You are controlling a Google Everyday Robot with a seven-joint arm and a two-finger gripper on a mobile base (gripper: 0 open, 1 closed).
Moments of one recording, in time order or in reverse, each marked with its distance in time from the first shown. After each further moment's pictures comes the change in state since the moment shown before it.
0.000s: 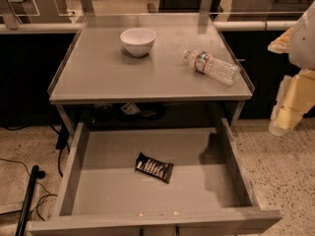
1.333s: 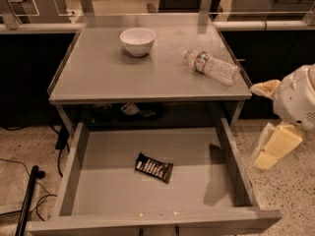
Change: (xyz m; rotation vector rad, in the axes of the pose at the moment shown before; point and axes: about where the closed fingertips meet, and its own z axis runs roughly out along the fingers) arm 0.005 0.042 0.077 -0.061 -0.222 0.021
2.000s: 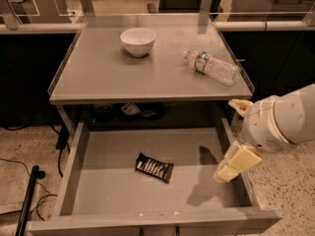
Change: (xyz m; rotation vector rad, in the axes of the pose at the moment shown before) arm -0.017 0.012 0.064 0.083 -0.122 0.050
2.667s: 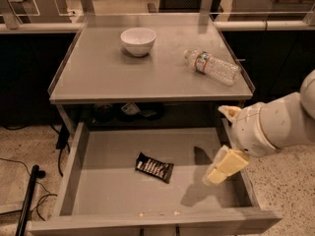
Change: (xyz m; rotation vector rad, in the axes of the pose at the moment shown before) arm -0.004 0.009 0.023 -0.030 -0.024 0.009
